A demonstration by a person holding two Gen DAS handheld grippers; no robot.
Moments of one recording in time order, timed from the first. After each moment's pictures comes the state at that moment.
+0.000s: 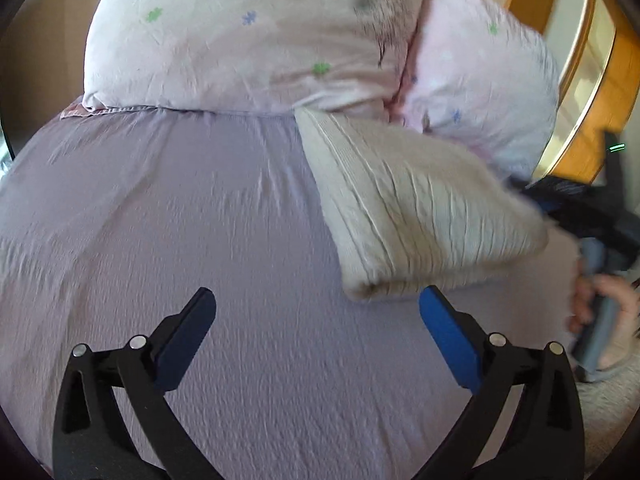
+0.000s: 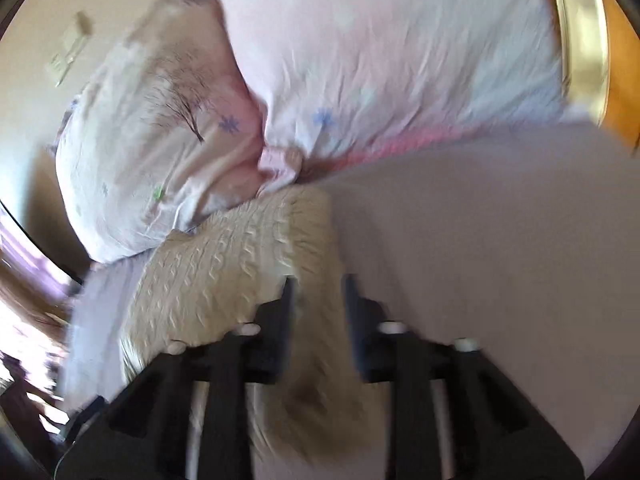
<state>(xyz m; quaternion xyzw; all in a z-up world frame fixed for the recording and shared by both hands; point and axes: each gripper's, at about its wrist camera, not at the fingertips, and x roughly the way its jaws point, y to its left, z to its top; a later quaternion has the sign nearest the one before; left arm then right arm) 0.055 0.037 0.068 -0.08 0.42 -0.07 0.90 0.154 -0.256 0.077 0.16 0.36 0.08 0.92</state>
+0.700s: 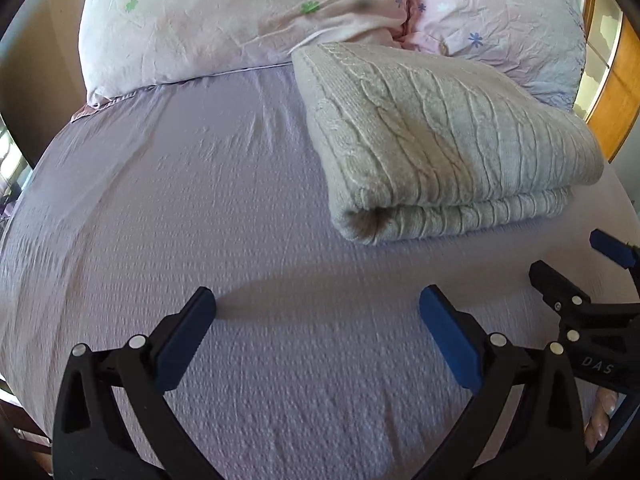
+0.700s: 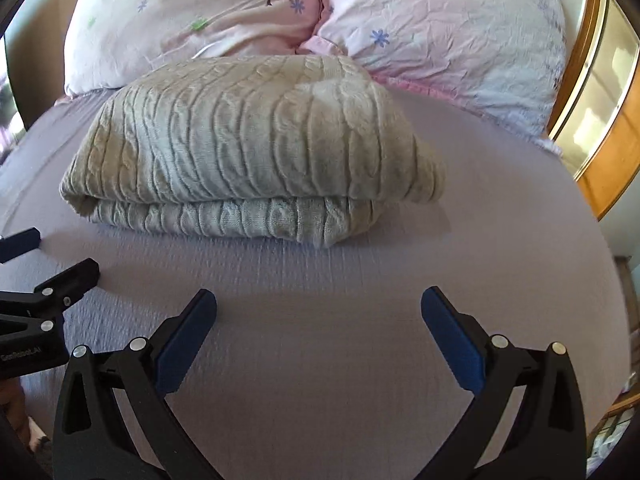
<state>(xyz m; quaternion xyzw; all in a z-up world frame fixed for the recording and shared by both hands) 0.055 0.006 0.032 0.01 0.47 -0.01 0.88 0.064 -0.191 0.022 -0.05 0.43 0.05 0.90</state>
